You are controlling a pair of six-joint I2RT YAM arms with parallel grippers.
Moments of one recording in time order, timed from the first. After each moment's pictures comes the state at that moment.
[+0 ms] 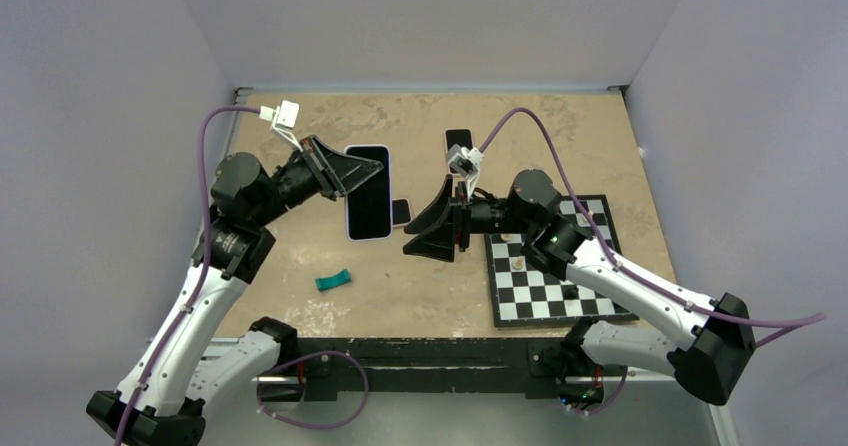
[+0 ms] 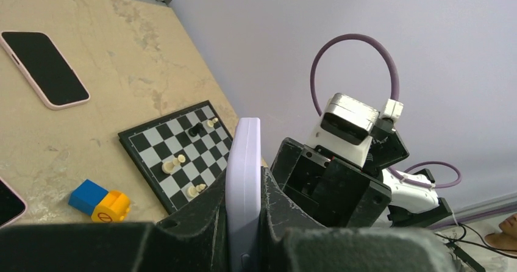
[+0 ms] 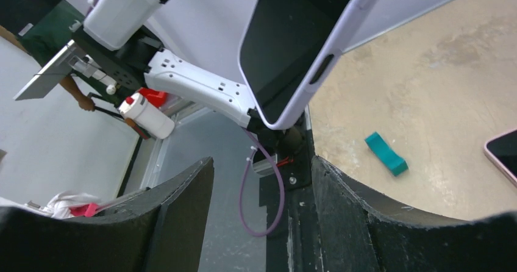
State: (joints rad) left arm -0.37 0.84 0.99 -0.08 0.51 -0.90; right arm 0.81 1.11 0.86 0.28 -0.74 0.60
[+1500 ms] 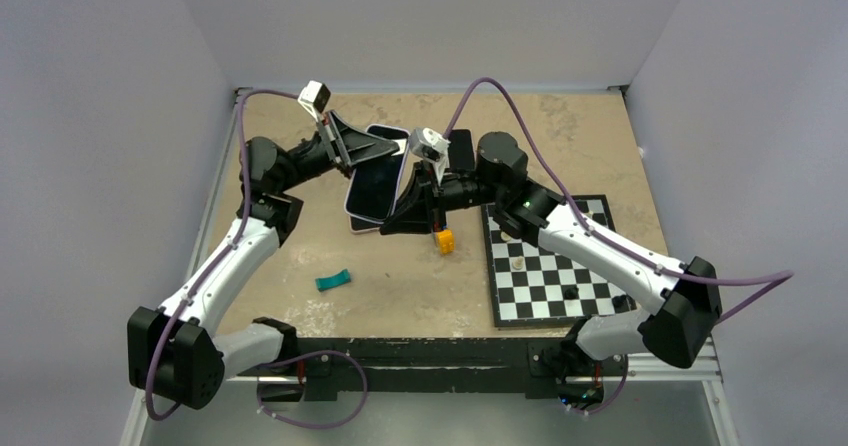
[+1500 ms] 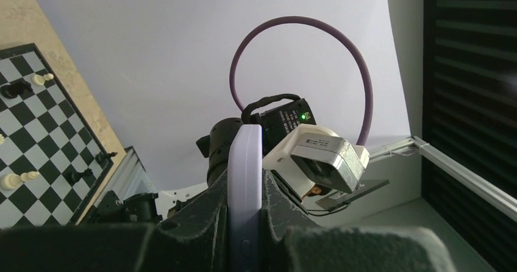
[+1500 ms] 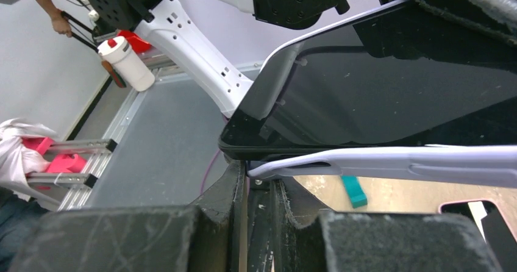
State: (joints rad) left arm -0.30 1.15 0.88 0.65 0.86 -1.64; right arm 0.82 1.35 1.16 0.17 -0.91 0.29
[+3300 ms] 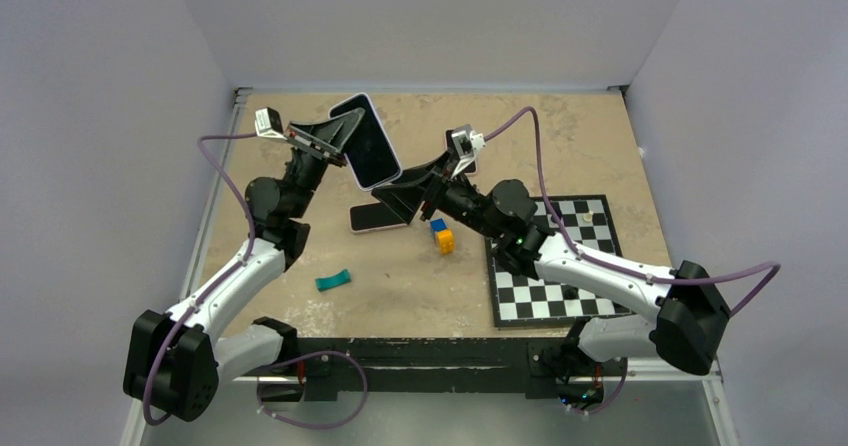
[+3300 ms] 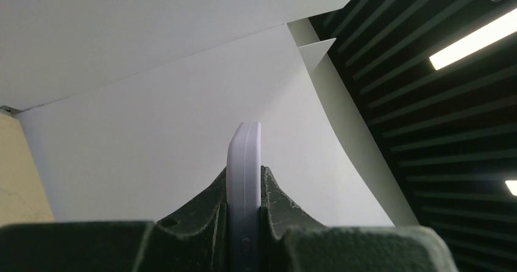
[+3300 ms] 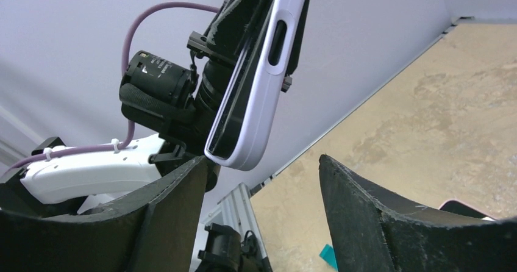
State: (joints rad) left arm -0.35 1.09 0.66 0.96 0.16 -1.60; right arm 0.93 1.28 0.86 0.70 -0.15 0.68
